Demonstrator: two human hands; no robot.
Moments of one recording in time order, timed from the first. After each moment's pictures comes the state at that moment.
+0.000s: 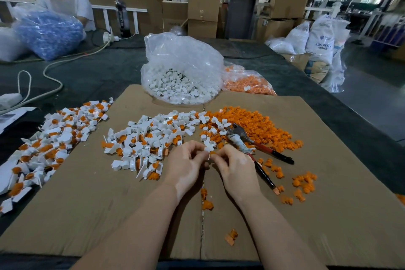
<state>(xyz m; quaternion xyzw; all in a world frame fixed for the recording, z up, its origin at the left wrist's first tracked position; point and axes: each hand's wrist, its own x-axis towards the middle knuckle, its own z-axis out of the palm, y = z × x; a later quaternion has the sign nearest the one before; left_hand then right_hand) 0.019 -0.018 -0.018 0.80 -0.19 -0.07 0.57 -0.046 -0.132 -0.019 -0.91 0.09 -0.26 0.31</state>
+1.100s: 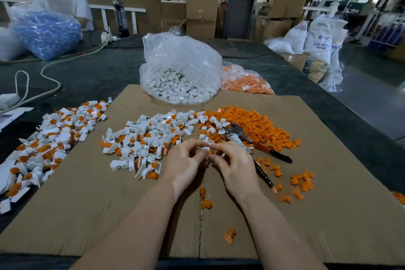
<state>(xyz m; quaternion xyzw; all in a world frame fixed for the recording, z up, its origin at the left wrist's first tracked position) 0.018 -0.014 -0.014 0.81 -0.21 -0.07 0.55 -0.046 -0.134 -0.017 -0.89 0.05 -0.30 0.33</state>
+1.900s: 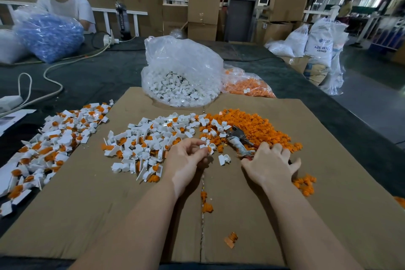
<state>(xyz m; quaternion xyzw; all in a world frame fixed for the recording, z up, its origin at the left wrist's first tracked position) 0.027 -0.020 -0.018 0.73 -0.15 -0.09 0.66 -0.045 -0.177 0.009 -0.92 0.39 -0.02 0.07</state>
